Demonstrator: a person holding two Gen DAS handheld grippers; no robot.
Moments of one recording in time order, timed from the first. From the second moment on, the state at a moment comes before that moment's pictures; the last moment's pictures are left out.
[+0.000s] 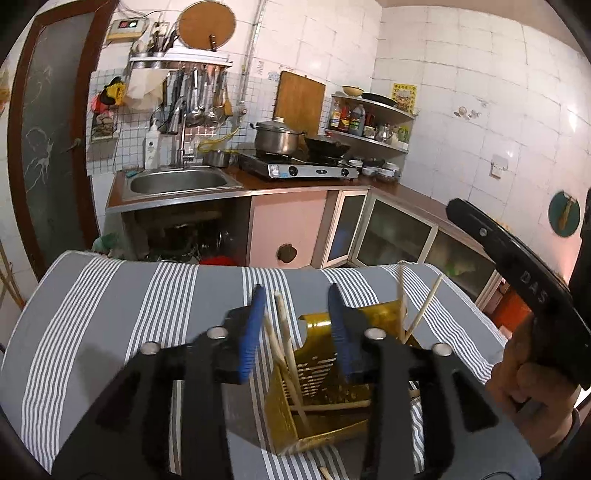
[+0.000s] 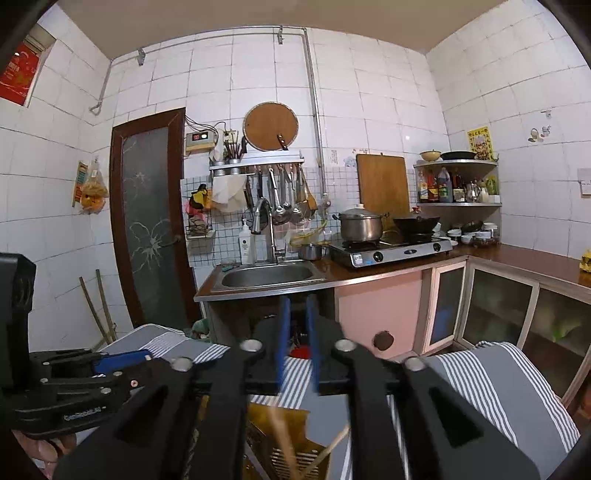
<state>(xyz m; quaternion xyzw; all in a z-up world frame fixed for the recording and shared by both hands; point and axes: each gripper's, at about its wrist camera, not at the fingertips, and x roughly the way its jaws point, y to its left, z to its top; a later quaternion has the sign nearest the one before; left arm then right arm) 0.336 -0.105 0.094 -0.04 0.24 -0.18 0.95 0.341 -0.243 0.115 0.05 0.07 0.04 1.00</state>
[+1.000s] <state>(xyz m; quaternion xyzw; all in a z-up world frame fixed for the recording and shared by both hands) 0.096 -0.059 -0.055 0.00 0.35 -0.08 0.93 0.110 -0.270 -0.081 0.09 0.35 0.00 0.93</state>
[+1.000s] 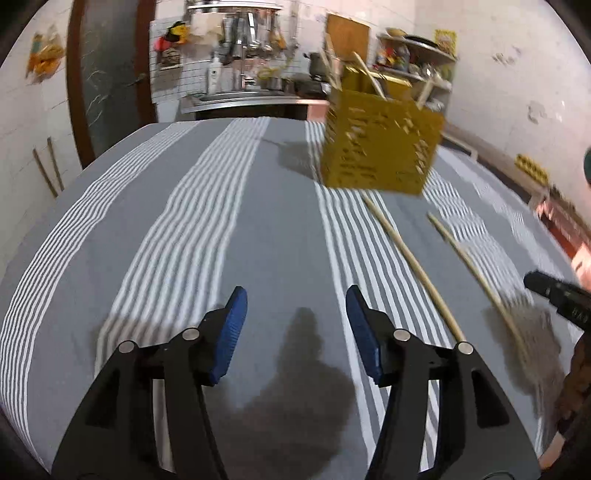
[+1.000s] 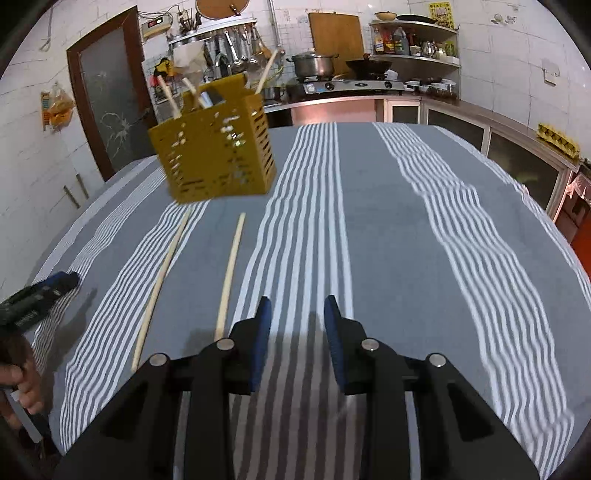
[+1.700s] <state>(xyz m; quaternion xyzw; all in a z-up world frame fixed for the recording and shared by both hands) 0.153 -0.073 -0.056 0.00 0.41 -0.10 0.91 0.191 -0.219 -0.076 0.01 0.42 0.03 0.91</state>
